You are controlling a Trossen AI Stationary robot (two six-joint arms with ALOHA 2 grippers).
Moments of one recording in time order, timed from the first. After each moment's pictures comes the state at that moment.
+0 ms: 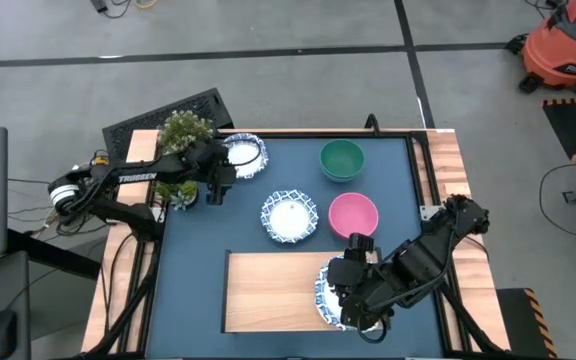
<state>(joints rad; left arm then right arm) 0.64 1.31 0.61 -0.22 0.04 0.77 0.65 1.92 2.27 -1.53 0.40 0.74</state>
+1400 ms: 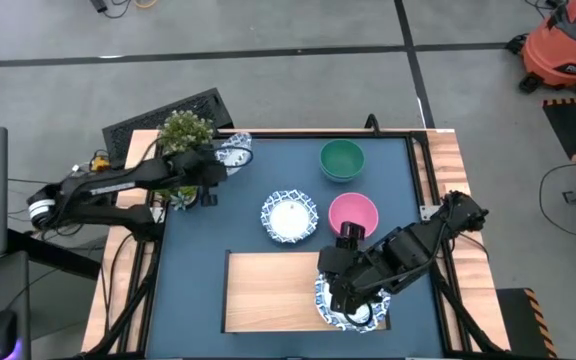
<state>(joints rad) 0.49 1.05 0.67 -0.47 -0.18 0.53 0.57 1.92 2.27 -1.51 0.40 0.66</state>
